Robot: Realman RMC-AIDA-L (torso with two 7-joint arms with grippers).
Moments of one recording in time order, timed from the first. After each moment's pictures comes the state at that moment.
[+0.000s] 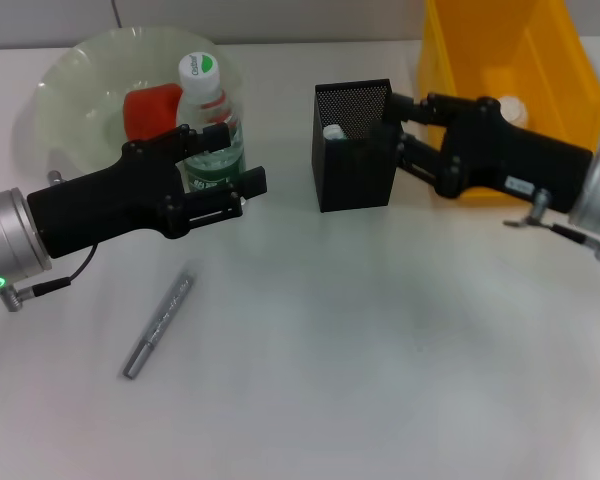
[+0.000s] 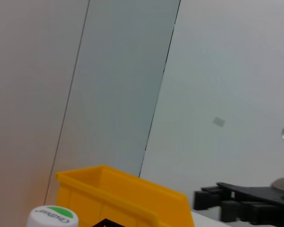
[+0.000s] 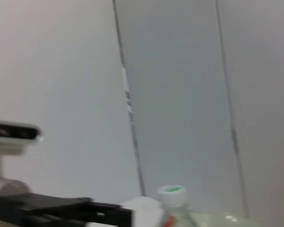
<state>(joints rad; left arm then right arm) -0.37 -2.07 1.06 0.65 1.45 1.49 -1.27 0.43 2.08 -1.14 -0.58 -1.30 -1.37 1.10</state>
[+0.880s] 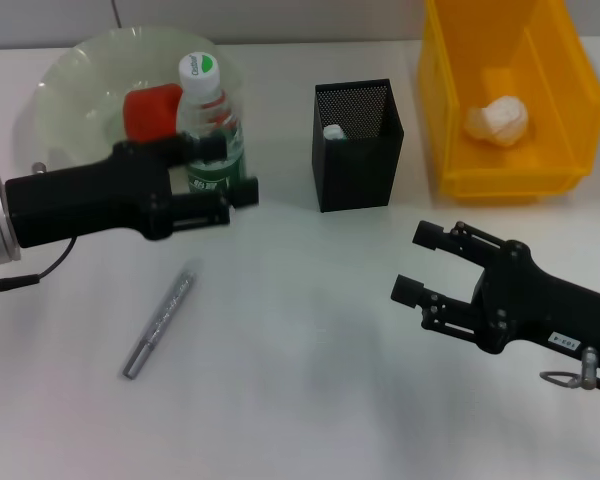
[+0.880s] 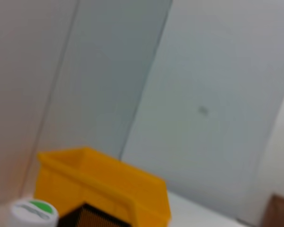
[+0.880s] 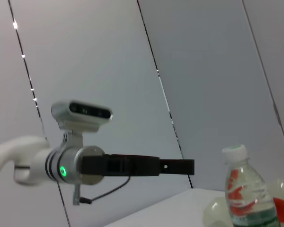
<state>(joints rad) -0.33 -2.06 1.06 0.89 1.58 1.55 -1.58 0.28 2.08 -1.15 -0.38 -1.31 -1.63 0.96</state>
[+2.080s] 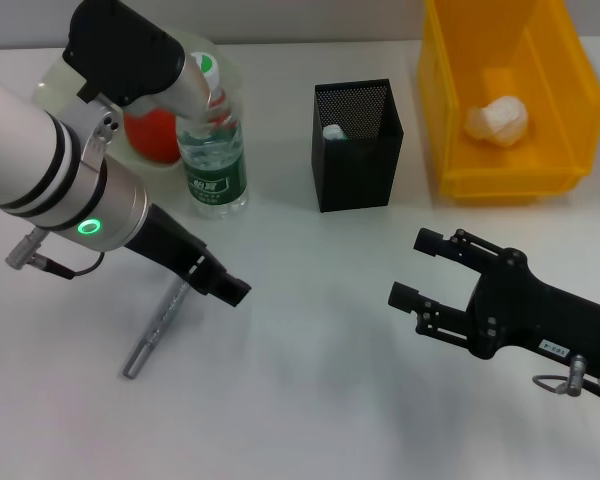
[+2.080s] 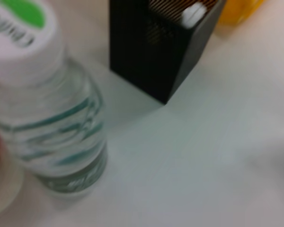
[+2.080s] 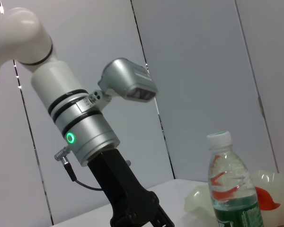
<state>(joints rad) -0.51 -2.08 1.58 1.47 2.54 1.48 -2.68 0.29 2.08 -1.14 -0.31 -1.30 -1.59 0.86</state>
